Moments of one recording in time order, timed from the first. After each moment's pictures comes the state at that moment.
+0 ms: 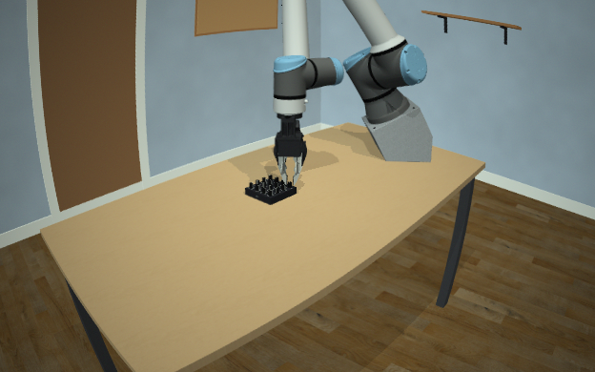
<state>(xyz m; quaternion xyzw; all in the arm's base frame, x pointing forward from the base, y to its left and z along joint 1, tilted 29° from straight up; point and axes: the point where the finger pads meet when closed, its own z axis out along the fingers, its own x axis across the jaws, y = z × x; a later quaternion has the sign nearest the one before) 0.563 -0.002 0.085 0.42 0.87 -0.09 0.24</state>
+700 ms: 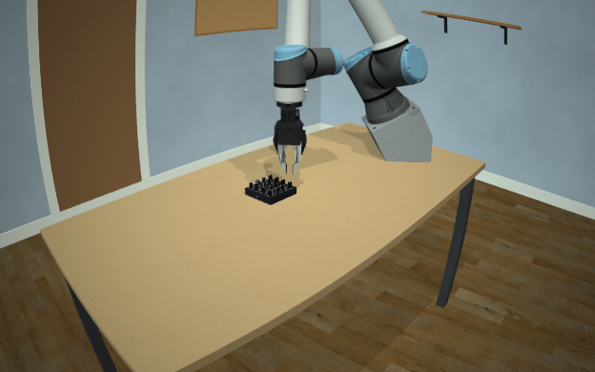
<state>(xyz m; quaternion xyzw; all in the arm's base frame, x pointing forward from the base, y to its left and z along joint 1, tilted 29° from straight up) 0.553 0.009 0.116 0.42 0.87 -0.08 0.24</state>
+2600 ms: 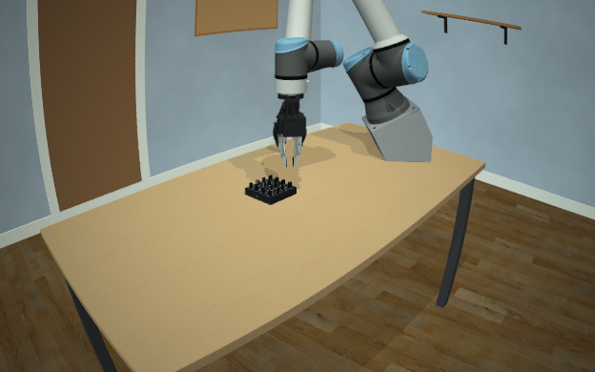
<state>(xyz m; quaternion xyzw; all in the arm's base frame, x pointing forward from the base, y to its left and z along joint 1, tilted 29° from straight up) 0.547 0.021 0.137 0.32 0.91 -0.11 0.23</state>
